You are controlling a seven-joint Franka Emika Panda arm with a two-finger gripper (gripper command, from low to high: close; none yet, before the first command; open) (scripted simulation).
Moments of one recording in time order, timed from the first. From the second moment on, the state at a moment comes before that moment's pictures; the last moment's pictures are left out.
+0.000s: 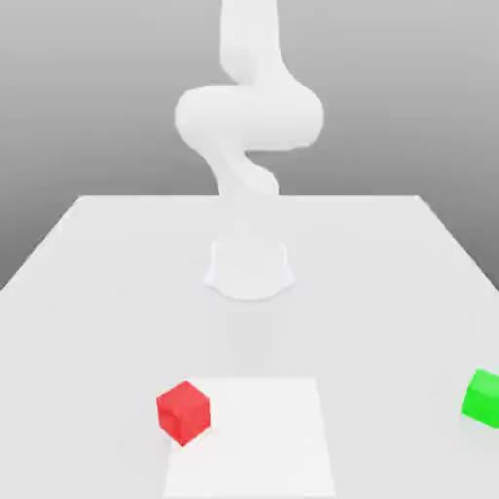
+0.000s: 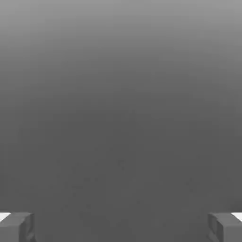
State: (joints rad) arm -0.03 -0.71 0.01 -2.34 0.00 2.35 0.86
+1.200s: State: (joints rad) arm -0.22 0.21 0.00 -2.69 0.00 2.91 1.34
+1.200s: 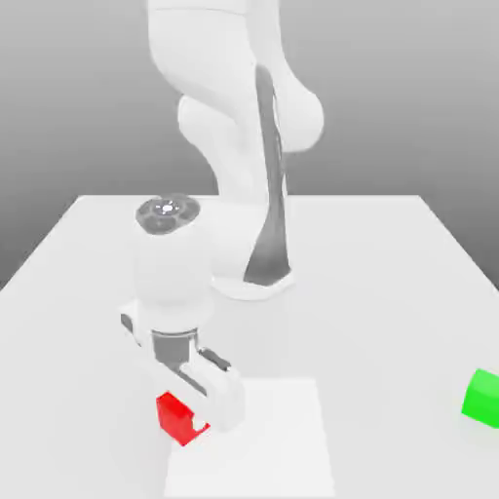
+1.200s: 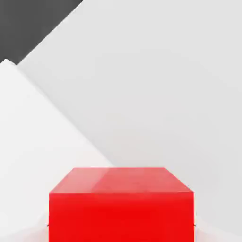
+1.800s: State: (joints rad) arm 0.29 0.15 0.38 -2.47 -0.11 2.61 1.21
